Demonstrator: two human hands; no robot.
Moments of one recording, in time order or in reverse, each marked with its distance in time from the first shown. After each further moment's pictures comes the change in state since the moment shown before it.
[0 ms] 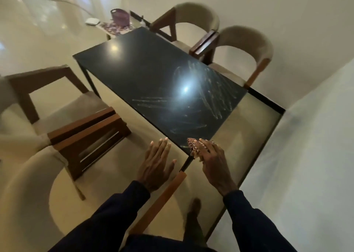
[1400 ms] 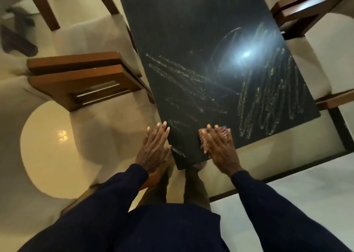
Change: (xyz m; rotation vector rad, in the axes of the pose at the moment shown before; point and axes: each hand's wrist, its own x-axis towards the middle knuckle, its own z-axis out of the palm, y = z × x) left_hand 0.102 0.007 0.185 0.082 -0.230 -0.500; right_hand 0.175 0.262 0.157 -0.099 -0.464 -0.576
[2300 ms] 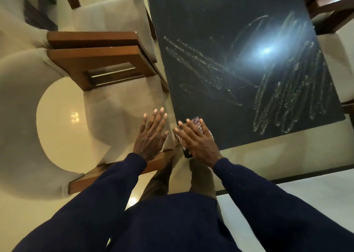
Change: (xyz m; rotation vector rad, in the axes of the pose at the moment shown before) left_hand -0.032 -0.014 0.006 0.003 0.175 -0.150; right_hand 0.038 -0.086 0.020 0.024 -0.051 -0.375
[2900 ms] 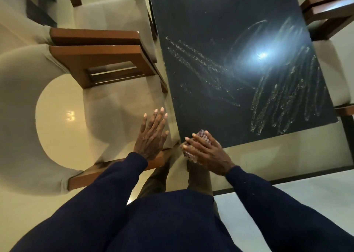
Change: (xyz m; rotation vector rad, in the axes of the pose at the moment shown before) left_hand -0.006 0.004 -0.001 -0.001 0.020 -0.018; right_hand -0.058 0.018 0.002 -0.018 -0.042 -0.190
